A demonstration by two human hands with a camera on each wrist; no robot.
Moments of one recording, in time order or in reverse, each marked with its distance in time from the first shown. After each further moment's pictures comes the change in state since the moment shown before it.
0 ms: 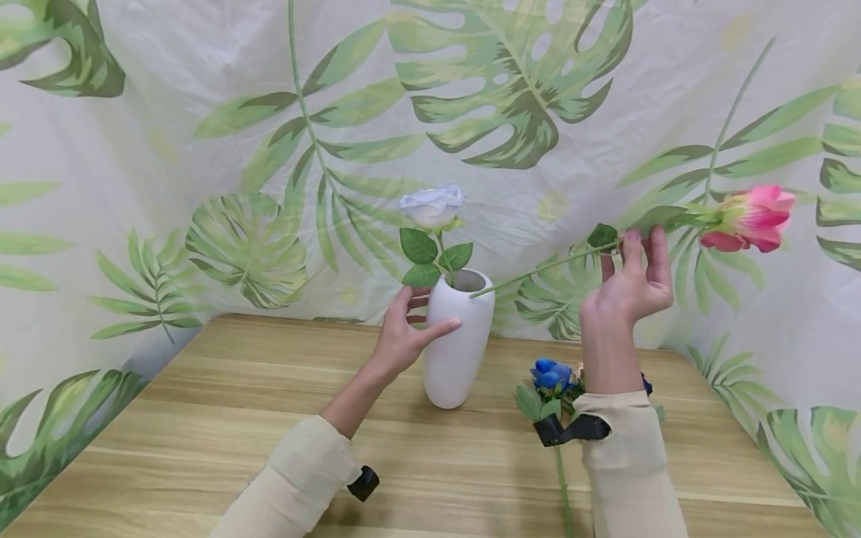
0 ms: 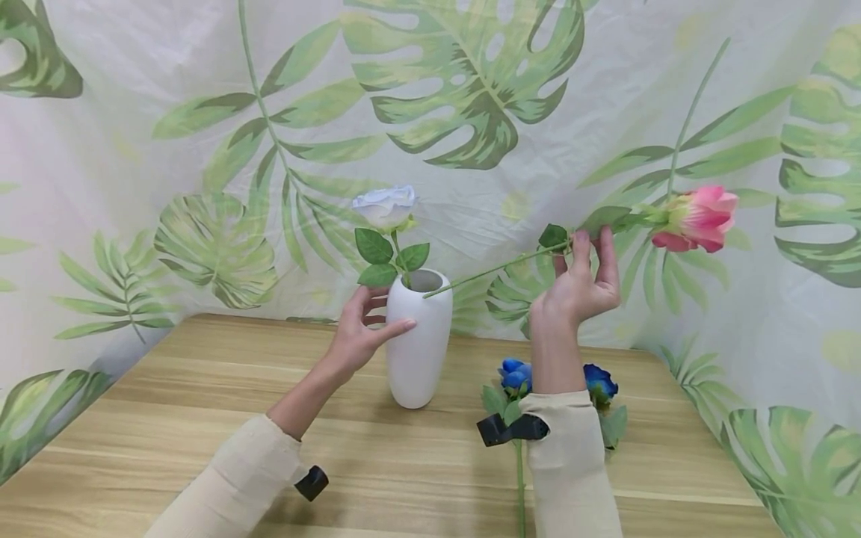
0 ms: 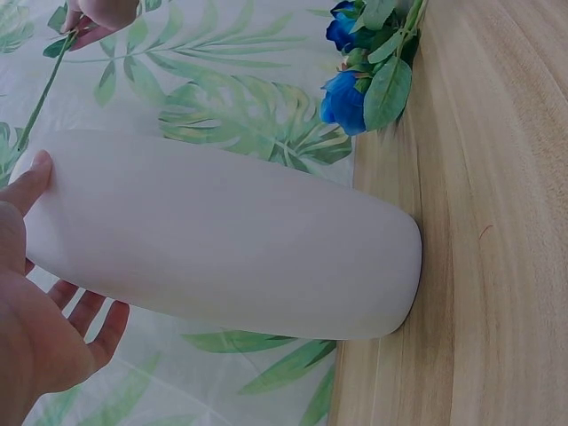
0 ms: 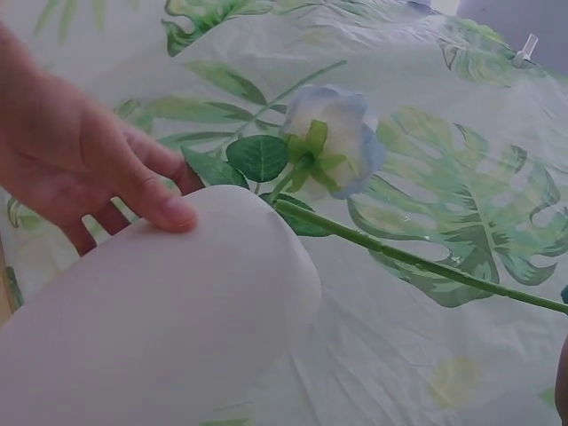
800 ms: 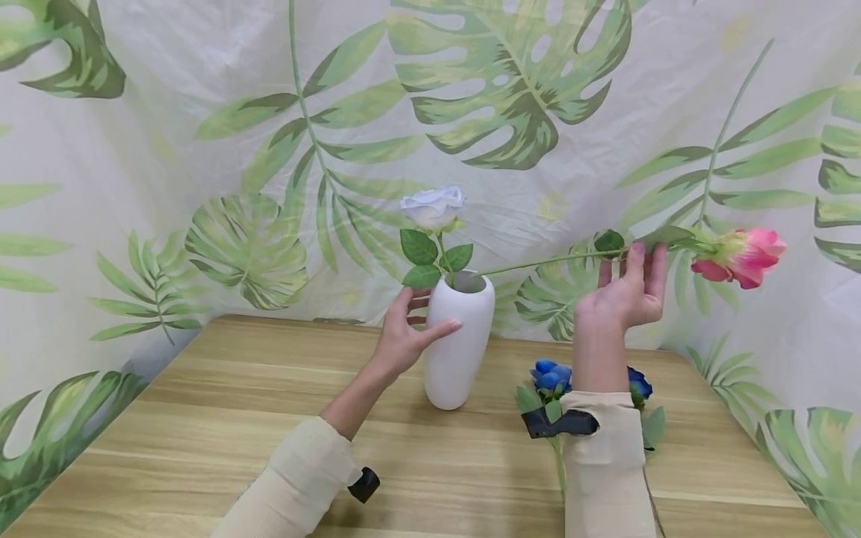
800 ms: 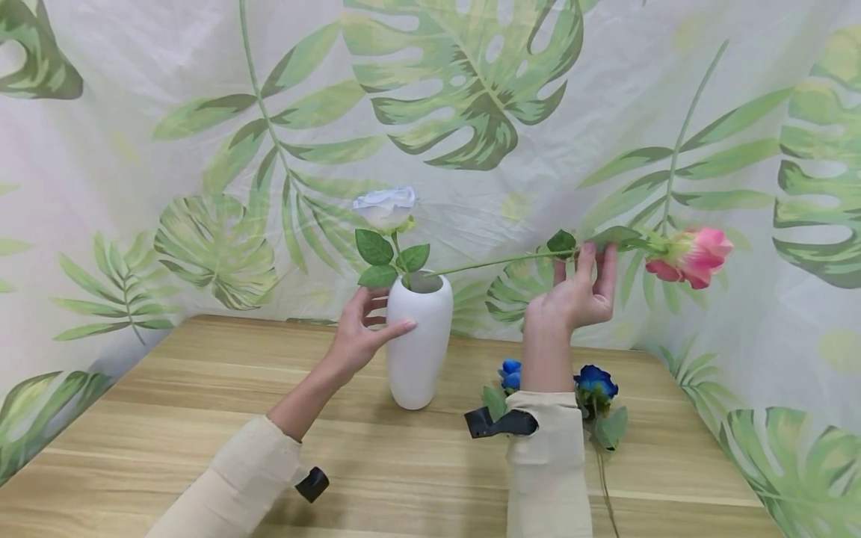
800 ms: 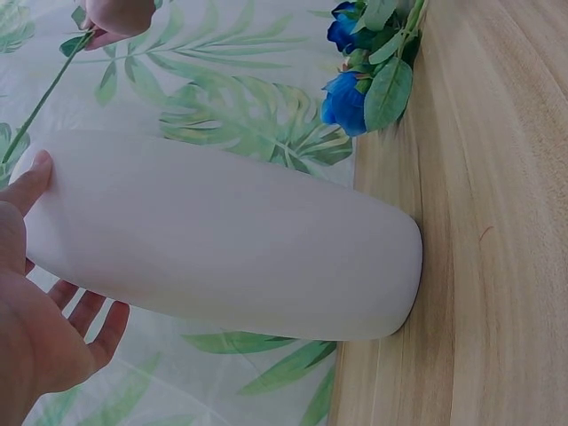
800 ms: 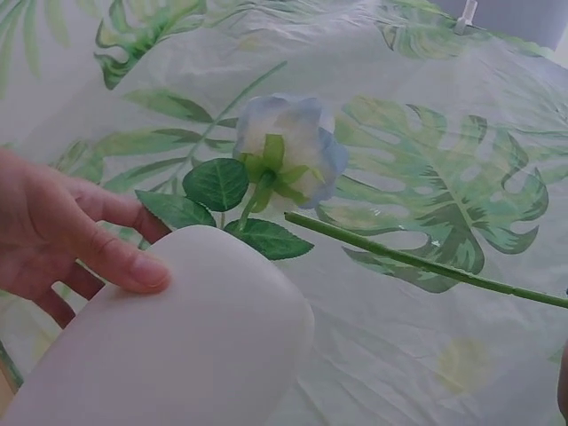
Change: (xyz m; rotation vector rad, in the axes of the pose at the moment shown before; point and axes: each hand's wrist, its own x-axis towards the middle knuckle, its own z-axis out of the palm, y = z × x) left_hand -0.001 0.001 0.000 -0.014 0.002 -0.010; right_hand 0.001 0.007 -0.006 0.146 0.106 0.066
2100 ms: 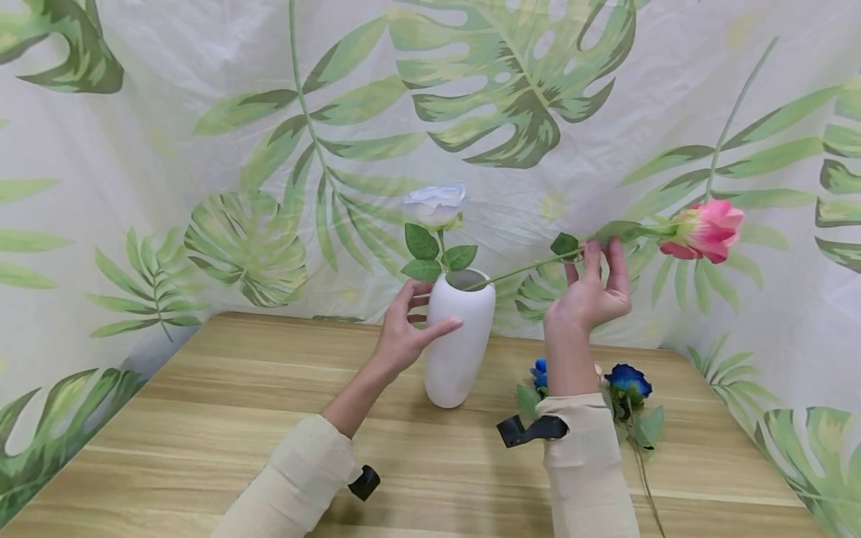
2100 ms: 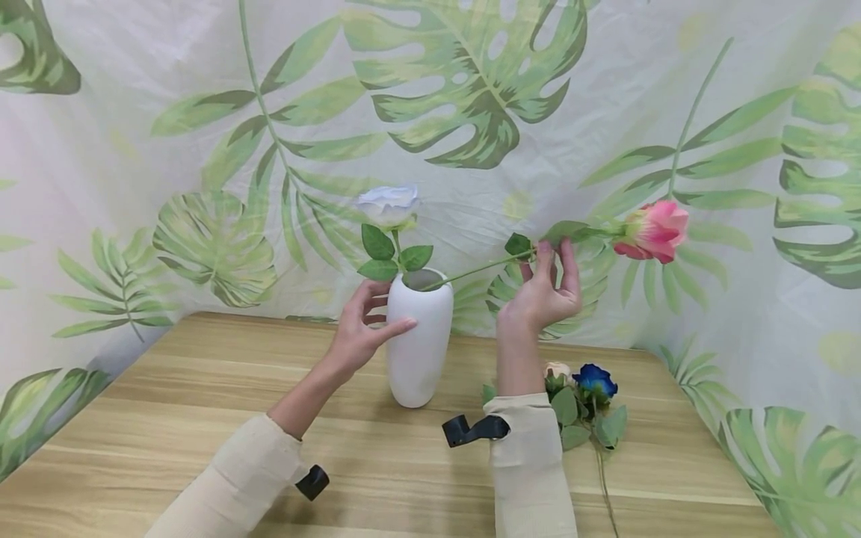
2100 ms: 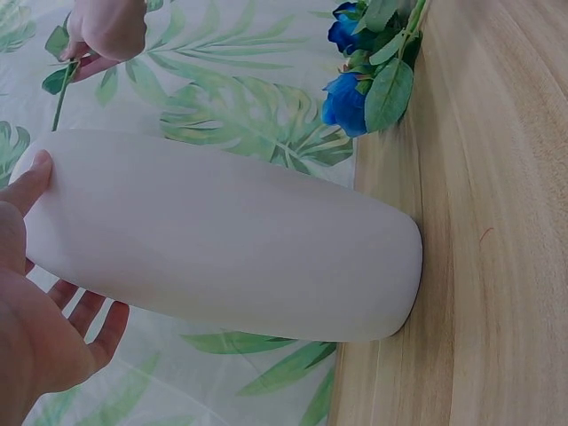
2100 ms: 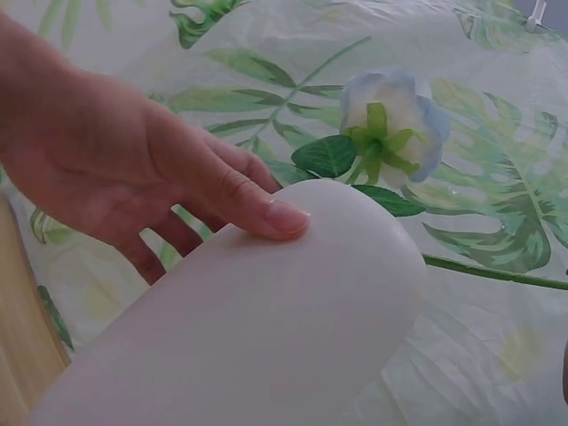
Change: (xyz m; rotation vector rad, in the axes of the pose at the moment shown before) left_hand 0.003 -0.001 -0.001 0.015 0.010 0.052; right_hand -0.018 0.041 -0.012 -0.220 -0.135 -0.171
